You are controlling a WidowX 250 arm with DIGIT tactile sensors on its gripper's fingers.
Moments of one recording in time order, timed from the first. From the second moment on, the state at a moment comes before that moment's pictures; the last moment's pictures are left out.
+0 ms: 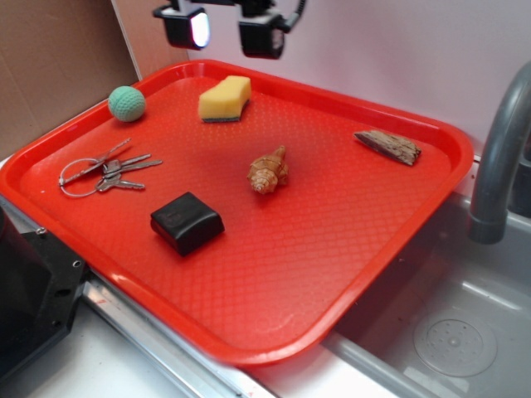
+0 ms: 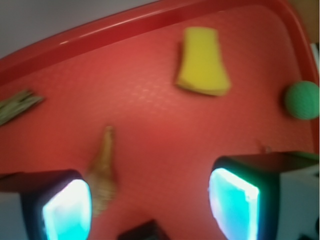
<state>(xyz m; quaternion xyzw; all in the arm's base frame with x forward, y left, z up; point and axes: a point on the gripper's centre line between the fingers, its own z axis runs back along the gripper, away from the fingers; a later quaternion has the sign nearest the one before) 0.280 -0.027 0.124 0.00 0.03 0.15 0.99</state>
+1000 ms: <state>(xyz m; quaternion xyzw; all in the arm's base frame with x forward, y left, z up) 0.278 -0.056 0.121 0.00 0.03 0.13 0.99</state>
